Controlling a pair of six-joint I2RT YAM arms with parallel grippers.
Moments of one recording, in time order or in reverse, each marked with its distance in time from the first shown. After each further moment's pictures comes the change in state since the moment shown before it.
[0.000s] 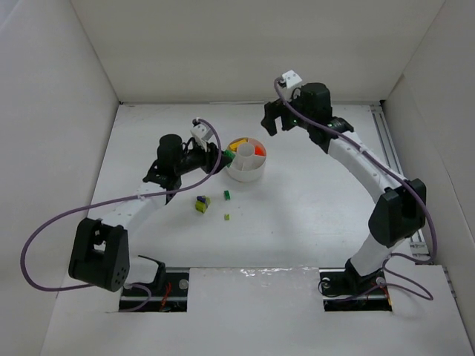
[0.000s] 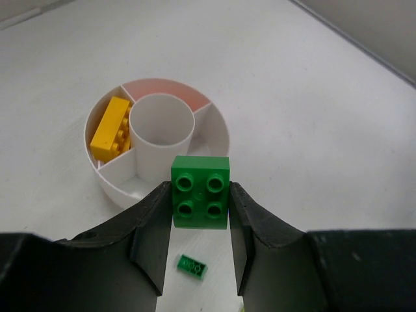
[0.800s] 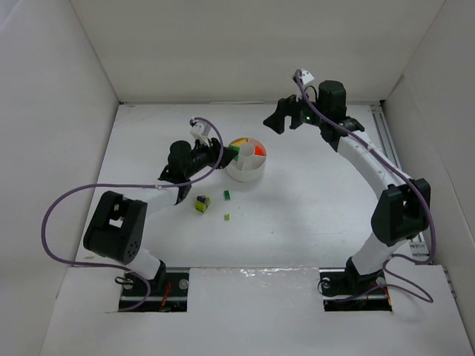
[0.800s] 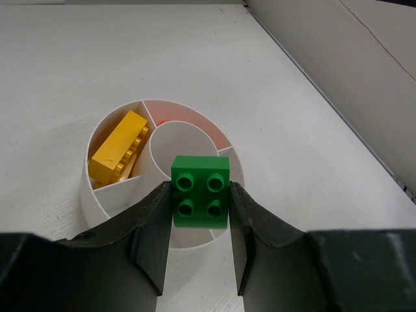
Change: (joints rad) left arm -0.057 0.220 -0.067 0.452 -0.202 -0.364; right arm -0.145 -0.016 -0.053 0.134 -0.392 0.191
